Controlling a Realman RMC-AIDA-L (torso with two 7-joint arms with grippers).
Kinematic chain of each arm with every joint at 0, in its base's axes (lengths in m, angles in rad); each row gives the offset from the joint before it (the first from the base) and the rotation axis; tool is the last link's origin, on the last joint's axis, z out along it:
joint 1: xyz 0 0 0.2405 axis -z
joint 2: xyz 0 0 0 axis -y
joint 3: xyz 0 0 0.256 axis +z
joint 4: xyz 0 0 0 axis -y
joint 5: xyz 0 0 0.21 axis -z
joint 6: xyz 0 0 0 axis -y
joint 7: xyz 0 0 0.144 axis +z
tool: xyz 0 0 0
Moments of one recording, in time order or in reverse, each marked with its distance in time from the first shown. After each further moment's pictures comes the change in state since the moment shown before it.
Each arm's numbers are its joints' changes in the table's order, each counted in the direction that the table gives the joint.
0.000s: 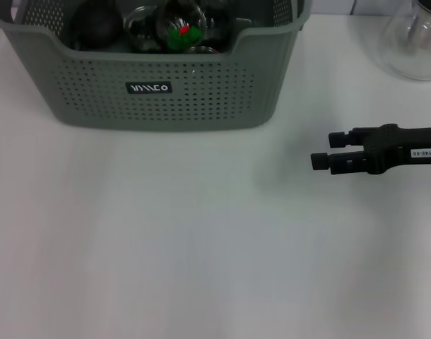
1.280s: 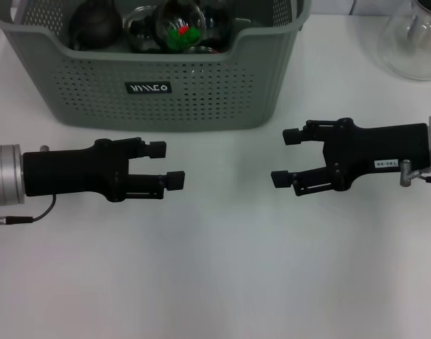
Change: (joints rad) left arm -0.324 -0.114 -0.168 0.765 0.491 -0.432 0.827; right arm -0.041 -0.067 0.012 -0.002 -0.010 0.082 -0.330
